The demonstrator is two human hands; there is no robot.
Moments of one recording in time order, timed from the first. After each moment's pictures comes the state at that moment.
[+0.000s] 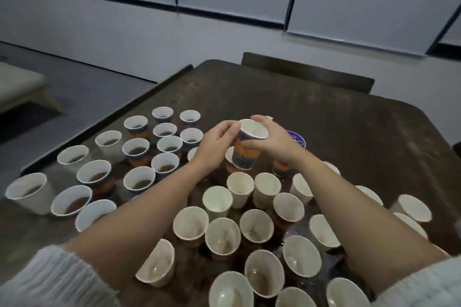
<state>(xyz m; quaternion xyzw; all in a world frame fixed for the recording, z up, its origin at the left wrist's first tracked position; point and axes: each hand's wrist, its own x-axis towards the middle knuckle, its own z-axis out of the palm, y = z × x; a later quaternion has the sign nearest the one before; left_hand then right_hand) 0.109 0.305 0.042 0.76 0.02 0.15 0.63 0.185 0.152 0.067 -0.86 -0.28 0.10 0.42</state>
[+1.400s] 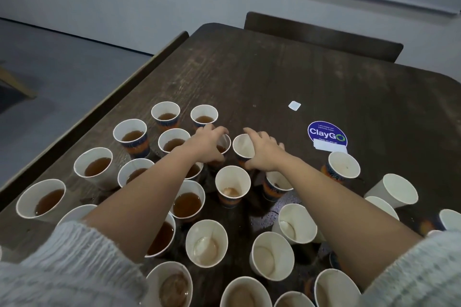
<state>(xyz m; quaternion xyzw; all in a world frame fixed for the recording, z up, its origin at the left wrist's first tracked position) 0.257 0.481 -0.047 0.97 0.03 -0.13 0.21 0.291 0.307 -0.041 -0.95 -0.20 0.21 0.11</state>
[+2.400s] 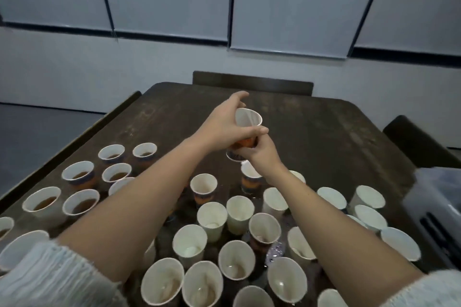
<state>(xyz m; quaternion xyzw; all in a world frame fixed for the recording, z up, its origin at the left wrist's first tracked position) 0.186 0.271 0.135 0.89 -0.16 0.12 0.42 0.205 0.141 0.063 -0.78 -0.13 -0.02 0.62</state>
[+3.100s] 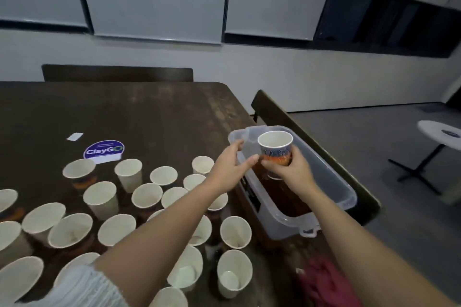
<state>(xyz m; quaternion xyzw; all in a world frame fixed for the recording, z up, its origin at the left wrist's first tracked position) 0.123 -0.157 0.040 0.80 -0.25 -0.07 0.54 0.055 -0.325 0.051 -0.82 0.11 -0.16 0.53</state>
